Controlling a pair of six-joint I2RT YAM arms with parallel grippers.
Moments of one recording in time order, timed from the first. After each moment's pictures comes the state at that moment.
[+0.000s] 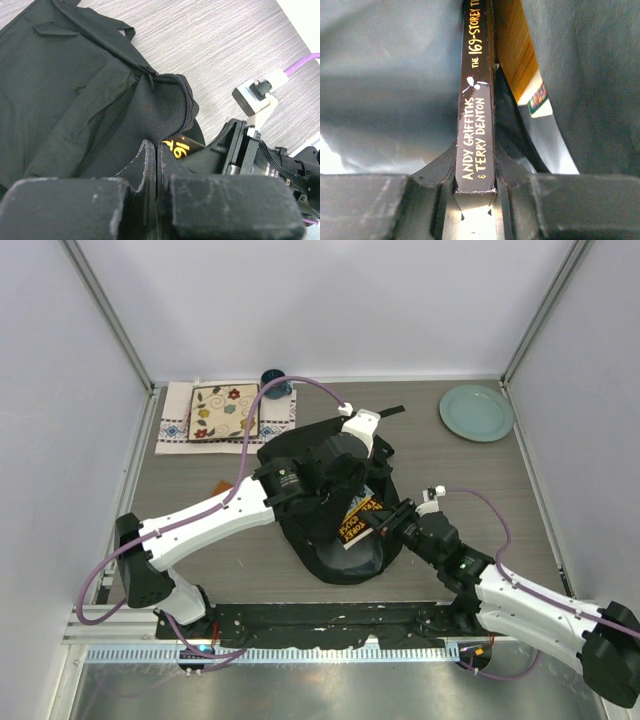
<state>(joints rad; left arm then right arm) -1.11 1.55 1.55 -0.57 -0.37 -0.42 0.78 0.72 0.24 0.19 0.06 1.46</state>
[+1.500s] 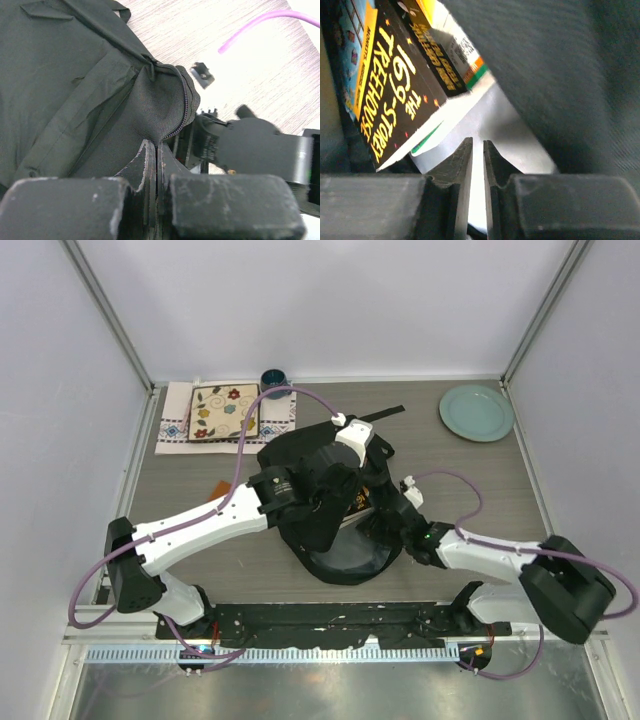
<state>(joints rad) -1.10 1.49 1.44 -0.53 -0.34 -0.45 0.76 1.17 0.40 0.05 0.17 1.18</state>
